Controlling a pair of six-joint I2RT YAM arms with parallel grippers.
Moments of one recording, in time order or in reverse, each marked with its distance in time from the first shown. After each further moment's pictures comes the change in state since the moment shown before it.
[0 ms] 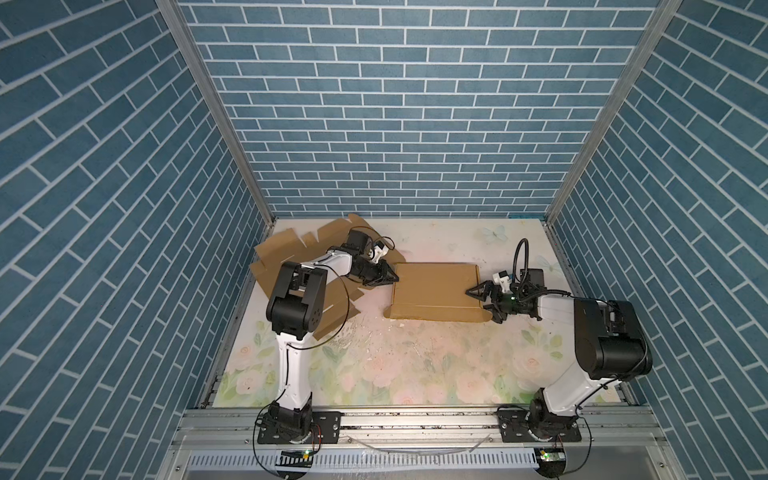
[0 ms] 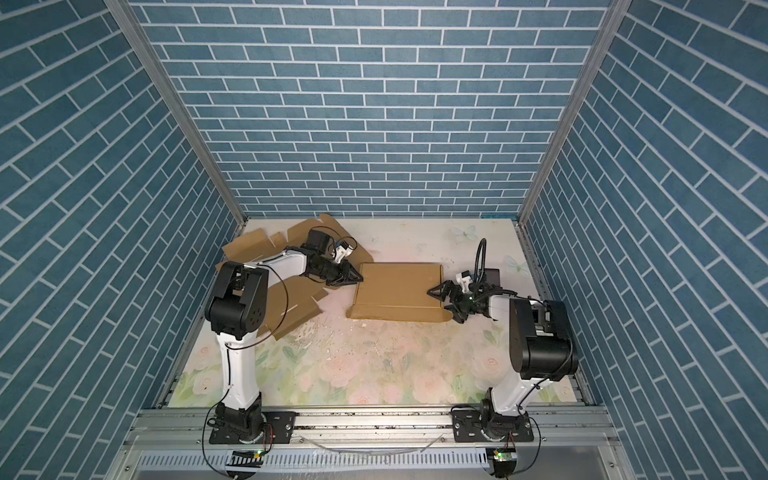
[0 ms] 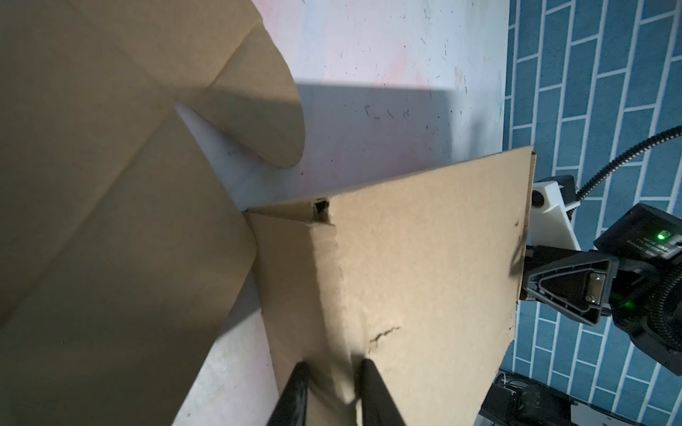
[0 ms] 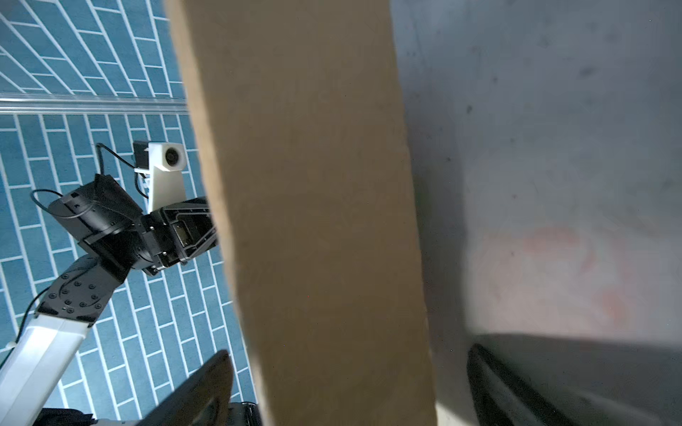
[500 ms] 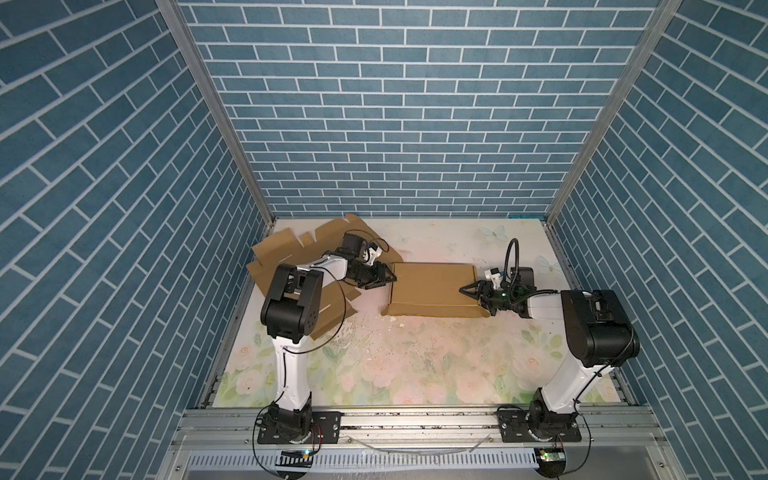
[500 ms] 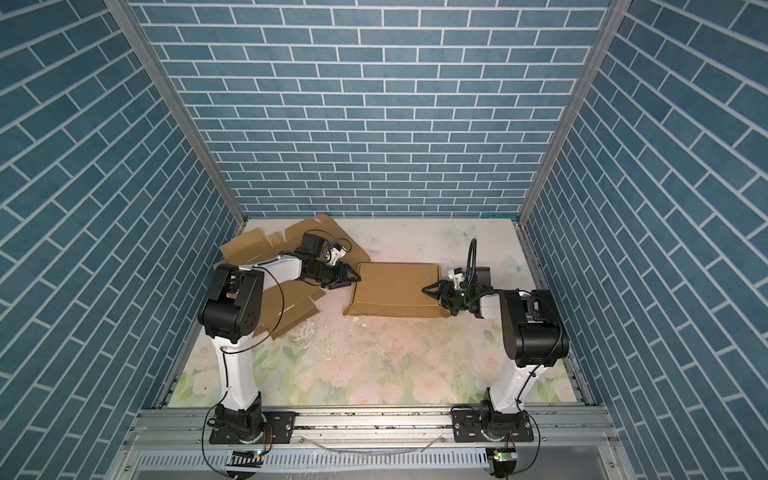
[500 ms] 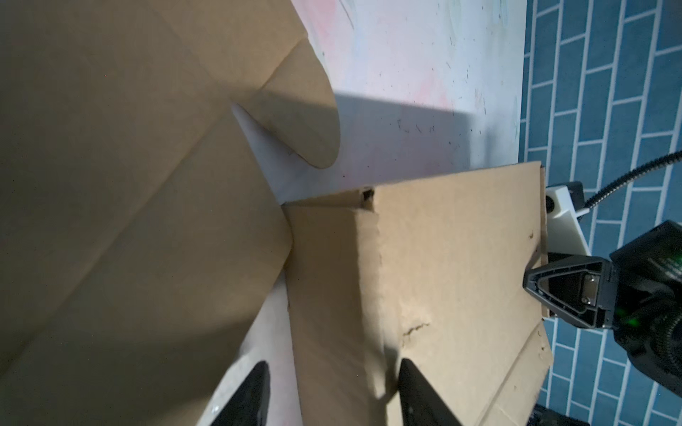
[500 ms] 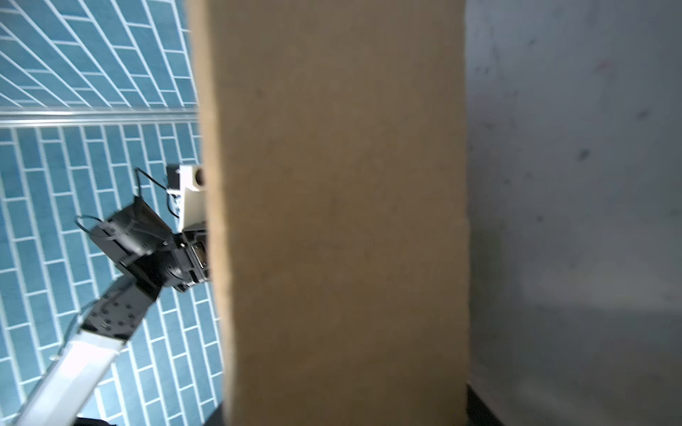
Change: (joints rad) left arm 0.014 -0.100 -0.131 0.103 -0.058 -0.053; right arm 0.064 0.071 -0.028 0.276 -0.016 0.240
